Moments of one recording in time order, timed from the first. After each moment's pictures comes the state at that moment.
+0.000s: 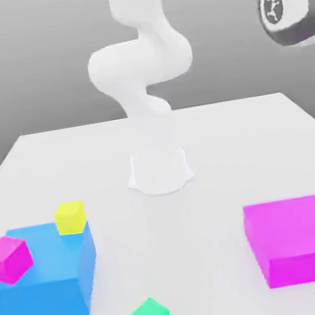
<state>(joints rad) 0.35 0.28 0.11 -1.99 -0.03 2.45 0.16</state>
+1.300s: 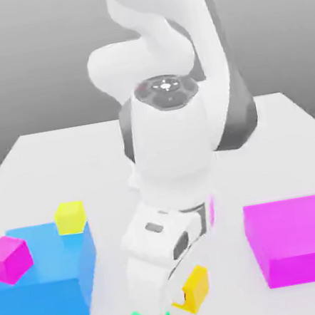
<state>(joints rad) 0.03 0.15 -0.12 -2.47 0.02 2.62 -0.19</state>
